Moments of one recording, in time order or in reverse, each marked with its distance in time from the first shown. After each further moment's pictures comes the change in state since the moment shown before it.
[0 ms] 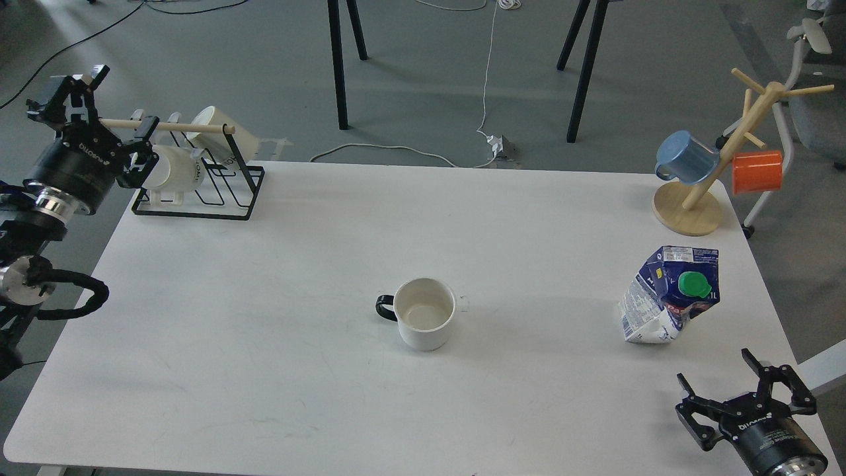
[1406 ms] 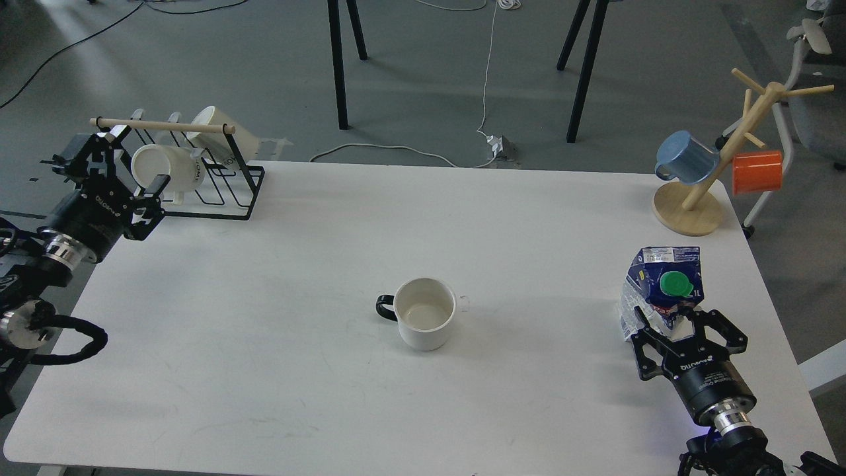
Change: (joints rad) left arm 0.111 -0.003 0.012 0.005 0.078 0.000 0.000; right arm 0.188 0.163 -0.002 -0.052 0.003 0.000 0.003
